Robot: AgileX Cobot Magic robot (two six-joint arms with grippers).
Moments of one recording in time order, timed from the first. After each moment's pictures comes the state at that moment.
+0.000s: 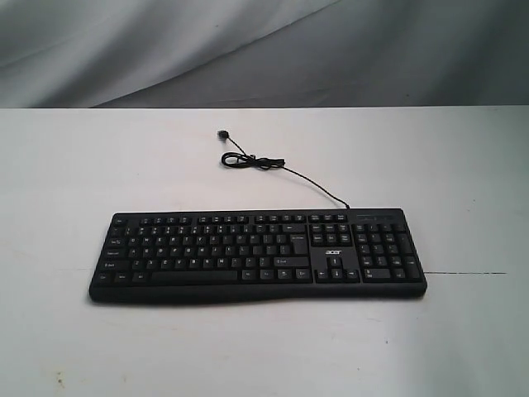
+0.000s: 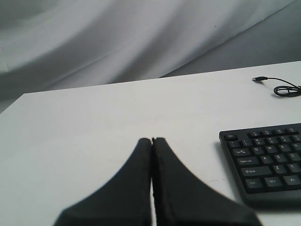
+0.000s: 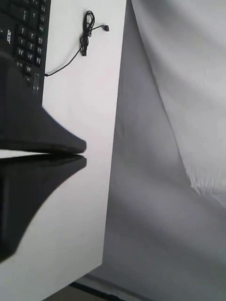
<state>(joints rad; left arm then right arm) 0.13 0.00 0.00 0.17 0.28 -0.04 -0.03 0.34 -0.46 0.18 0.40 -0.25</state>
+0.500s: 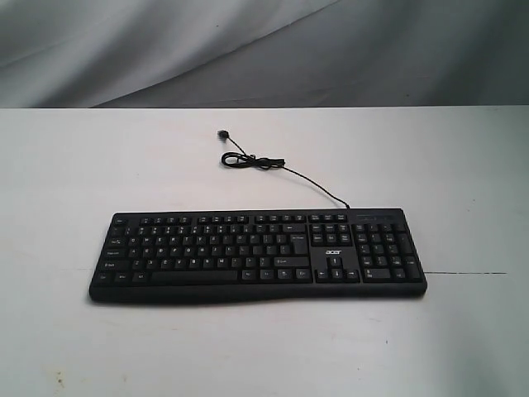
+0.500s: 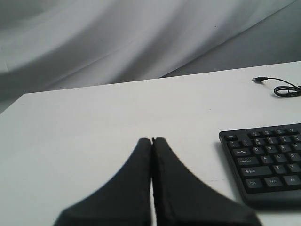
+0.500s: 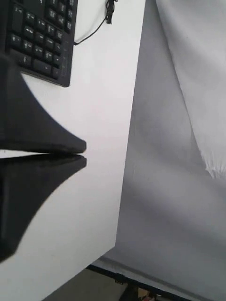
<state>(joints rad) 0.13 0.00 0.00 0.17 0.28 -0.04 -0.03 0.15 -0.07 0.02 0.15 -0.17</state>
